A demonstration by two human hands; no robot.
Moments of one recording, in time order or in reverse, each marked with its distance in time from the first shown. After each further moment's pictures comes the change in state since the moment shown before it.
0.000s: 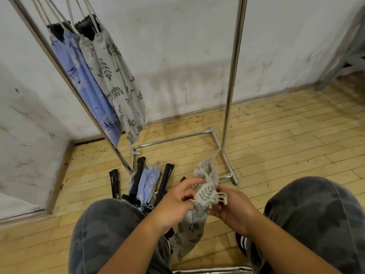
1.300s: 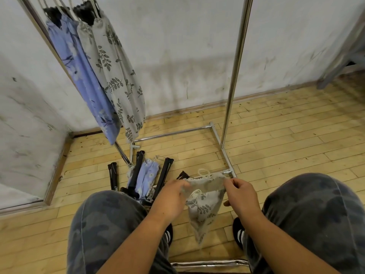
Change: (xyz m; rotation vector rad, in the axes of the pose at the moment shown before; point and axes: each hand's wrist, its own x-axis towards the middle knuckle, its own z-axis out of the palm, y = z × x) left_hand 0.007 -0.019 -0.001 0.577 0.216 -0.010; right_hand 0.010 0.006 -0.023 -0.751 0.559 -0.288
